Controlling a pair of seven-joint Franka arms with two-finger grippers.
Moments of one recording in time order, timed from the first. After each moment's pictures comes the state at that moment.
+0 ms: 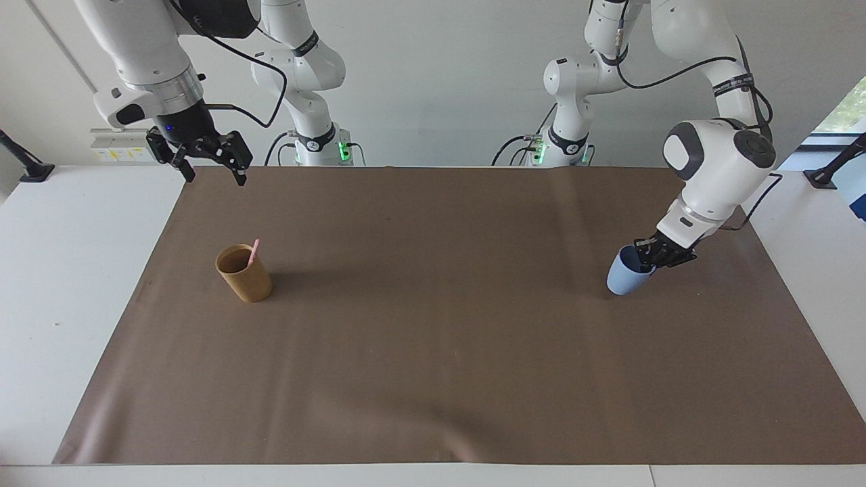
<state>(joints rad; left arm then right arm) 0.05 0.09 -0.09 -2.04 -0.10 2.18 0.20 0.03 -0.05 -0.06 -1.63 -0.02 1.60 0.07</state>
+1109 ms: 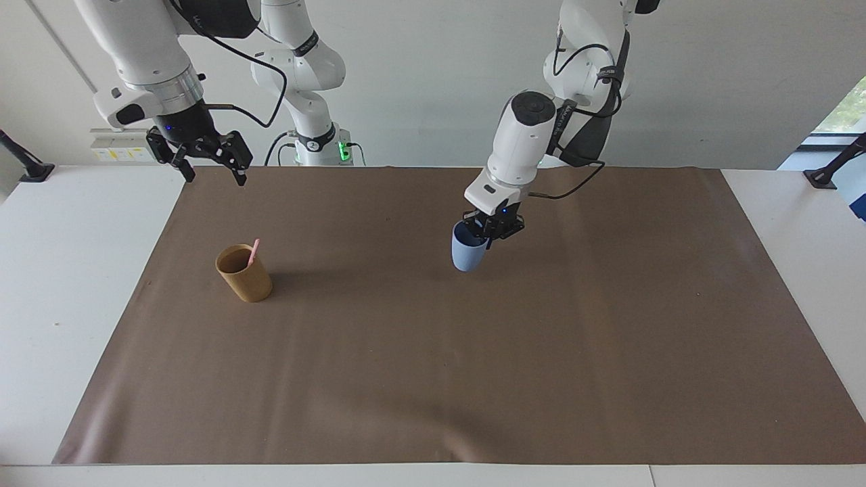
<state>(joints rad) -0.55 0.17 -0.09 -1.89 -0.06 2.16 -0.55 0.03 -0.05 -0.06 -1.63 -0.02 1.60 0.07</state>
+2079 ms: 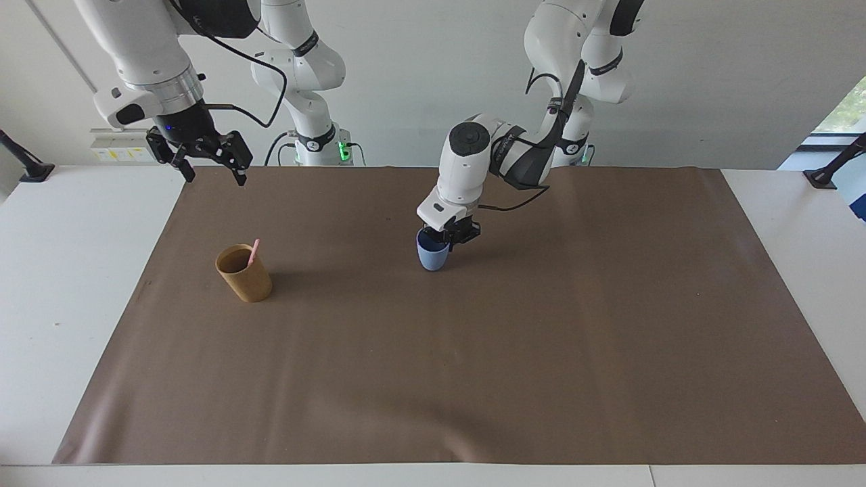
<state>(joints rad) -0.65 0.32 -0.09 -1.82 -0.06 2.16 -0.64 0.03 -0.05 -0.06 -1.63 -0.02 1.60 0.07</state>
